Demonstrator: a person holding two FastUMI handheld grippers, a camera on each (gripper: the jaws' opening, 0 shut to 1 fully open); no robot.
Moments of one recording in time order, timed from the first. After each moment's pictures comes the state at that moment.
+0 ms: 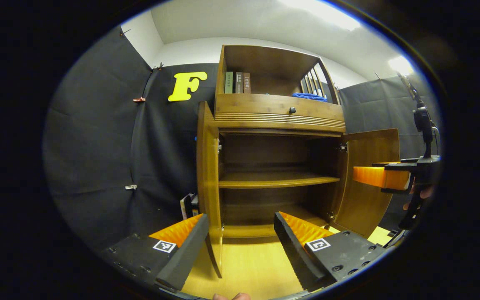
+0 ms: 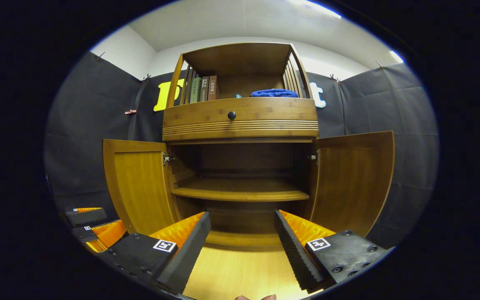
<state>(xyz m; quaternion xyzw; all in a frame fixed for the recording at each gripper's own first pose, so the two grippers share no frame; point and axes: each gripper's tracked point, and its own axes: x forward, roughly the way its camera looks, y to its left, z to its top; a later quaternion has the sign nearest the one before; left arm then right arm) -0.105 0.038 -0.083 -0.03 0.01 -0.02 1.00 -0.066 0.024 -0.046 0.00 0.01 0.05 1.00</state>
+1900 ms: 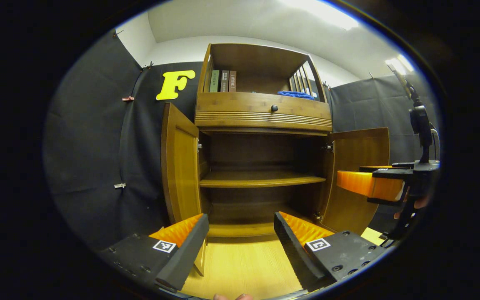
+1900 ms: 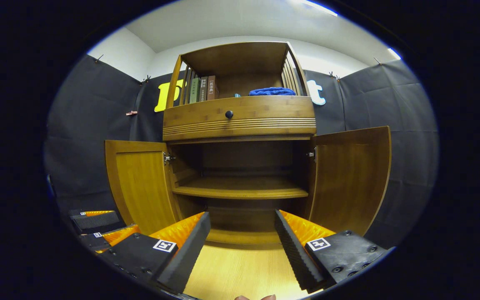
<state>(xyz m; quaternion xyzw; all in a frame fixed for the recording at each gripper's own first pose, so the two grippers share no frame) -0.105 -0.005 -0.081 -0.02 0.02 -0.04 1.00 -0.073 0.014 -0.050 0.01 0.02 0.06 1.00</state>
